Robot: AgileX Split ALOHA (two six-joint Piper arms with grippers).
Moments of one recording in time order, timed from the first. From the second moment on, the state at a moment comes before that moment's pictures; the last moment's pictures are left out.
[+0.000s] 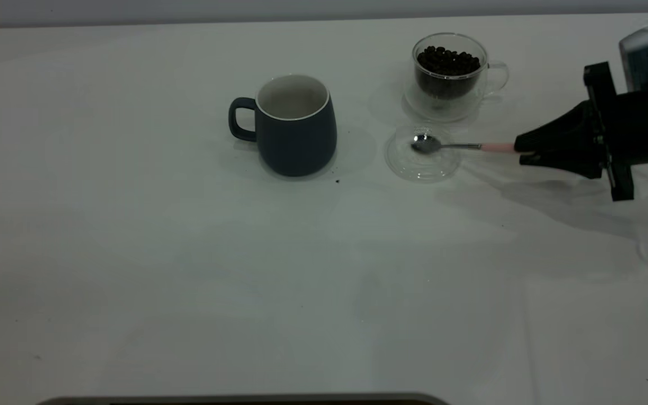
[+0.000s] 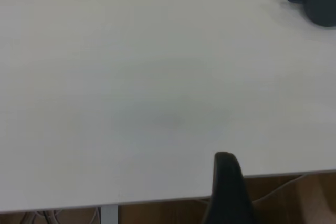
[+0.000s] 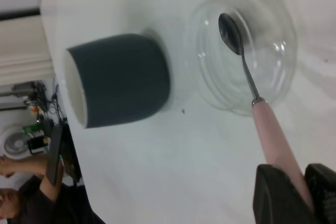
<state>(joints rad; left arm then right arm) -0.06 -0.02 -0.49 -0.01 1.14 0.01 -0.22 2.50 -1.04 1.63 0.99 -1.33</state>
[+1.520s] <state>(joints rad) -0.06 -0.02 -0.49 -0.01 1.14 0.01 -0.20 2.59 -1.10 1.69 1.03 -1.38</state>
